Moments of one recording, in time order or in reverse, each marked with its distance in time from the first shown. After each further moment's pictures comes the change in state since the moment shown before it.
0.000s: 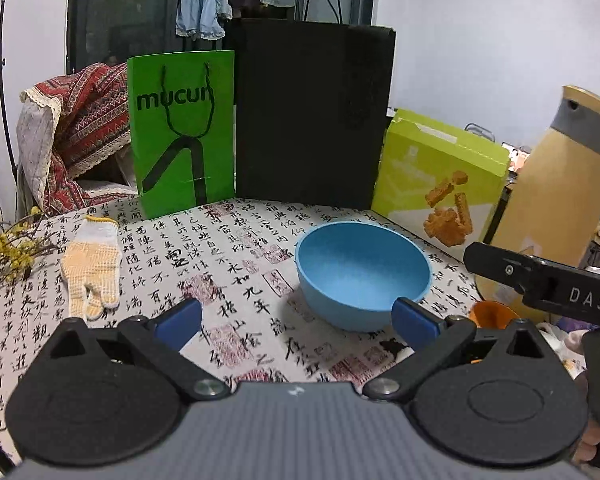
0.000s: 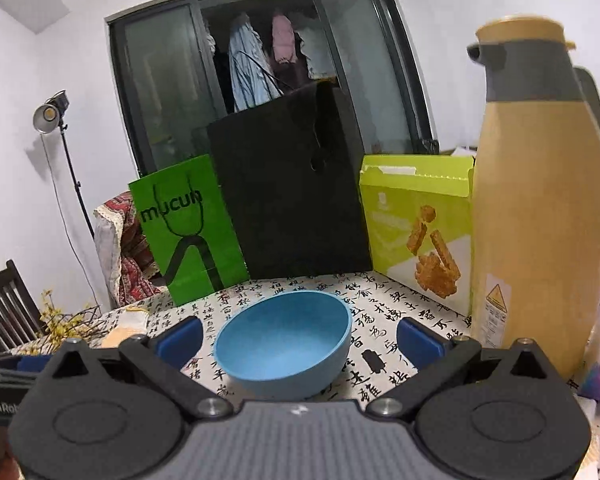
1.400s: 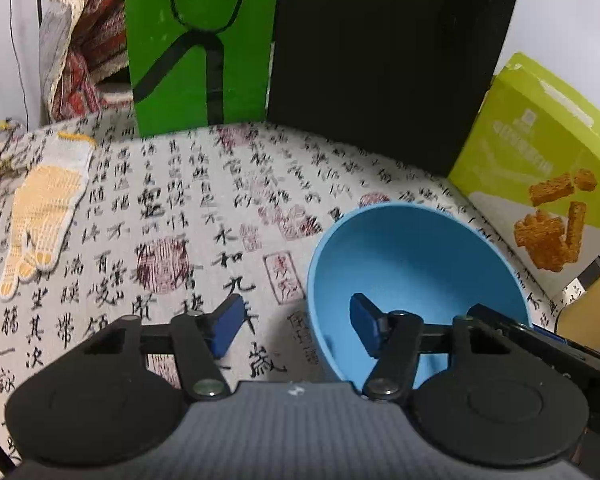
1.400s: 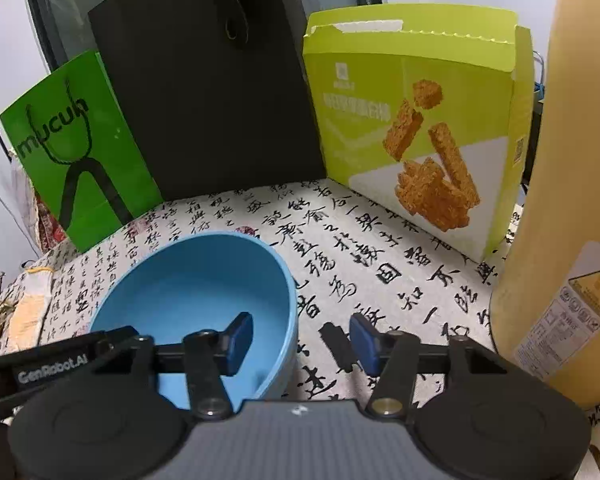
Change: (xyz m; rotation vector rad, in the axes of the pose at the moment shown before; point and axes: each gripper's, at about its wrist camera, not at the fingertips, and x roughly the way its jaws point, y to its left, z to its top) left arm 0.155 -0.005 0.026 -0.214 0.265 0.152; right arm 0.149 -0.026 0.006 0.072 0.332 -0.143
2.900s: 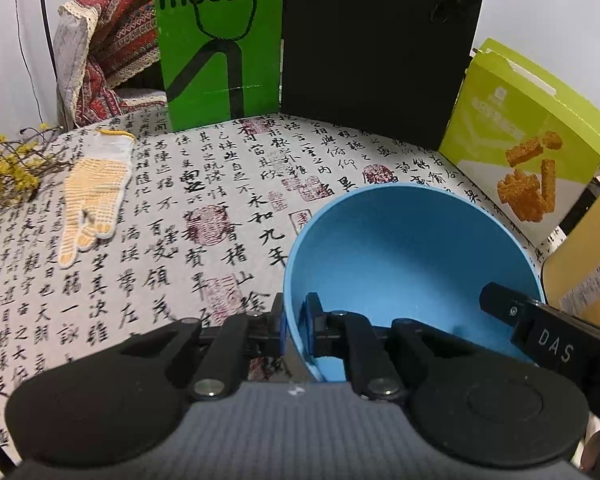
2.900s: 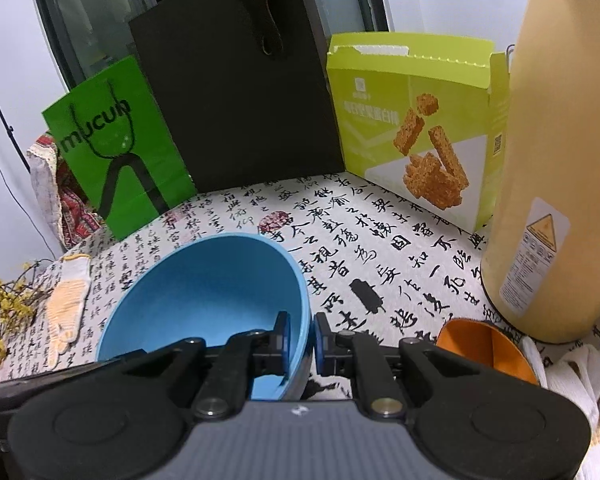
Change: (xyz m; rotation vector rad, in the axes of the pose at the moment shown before) left arm -0.071 0.006 -0.031 0.066 0.003 0.040; right arm -0.069 0.026 -0.028 0.012 -0.020 0.001
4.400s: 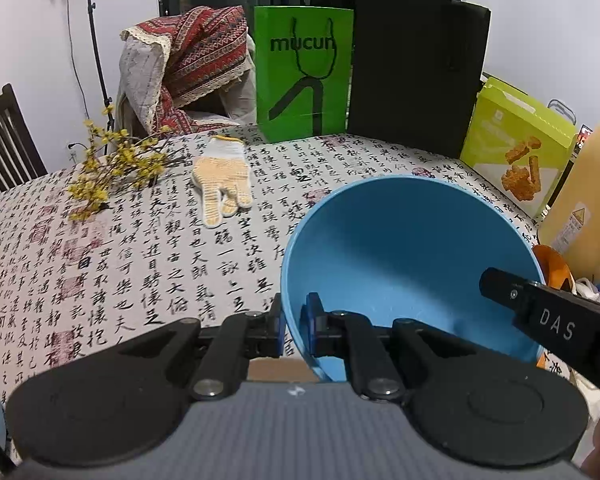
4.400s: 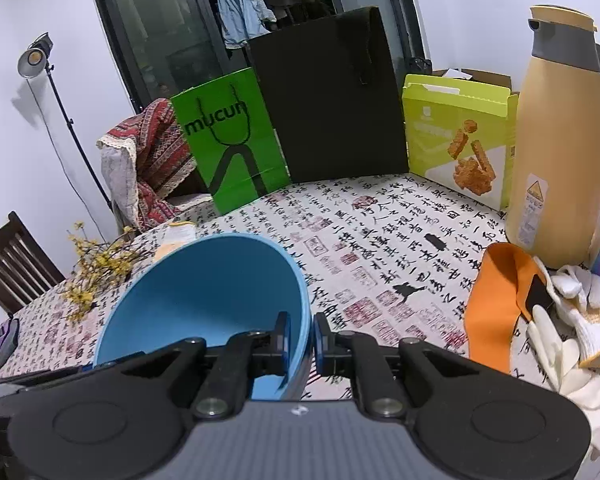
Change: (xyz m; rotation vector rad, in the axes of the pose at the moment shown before) left arm -0.149 0.107 -0.084 0.000 -0.096 0.051; right arm -0.139 0.097 -0.088 -0.064 -0.063 0.087
